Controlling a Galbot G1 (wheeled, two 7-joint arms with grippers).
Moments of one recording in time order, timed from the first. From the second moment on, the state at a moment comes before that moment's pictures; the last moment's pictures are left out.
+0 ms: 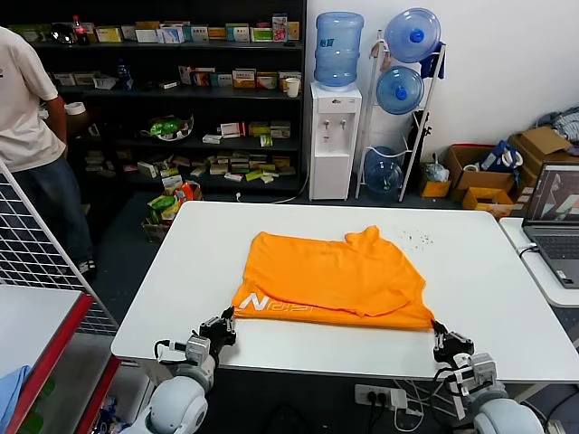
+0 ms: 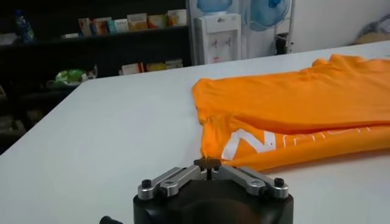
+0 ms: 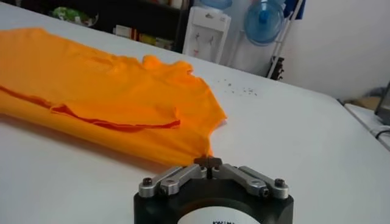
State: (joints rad) left arm 1.20 -1.11 -0.11 -1.70 -0.36 0.24 -0.24; right arm -1.49 1.02 0.56 1.76 0.29 -0.24 0.00
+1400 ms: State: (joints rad) left arm 1.05 -1.04 -0.06 -1.75 -0.48 0.28 -0.24; right arm -1.14 0.96 0.48 1.62 0.59 -0.38 -0.01
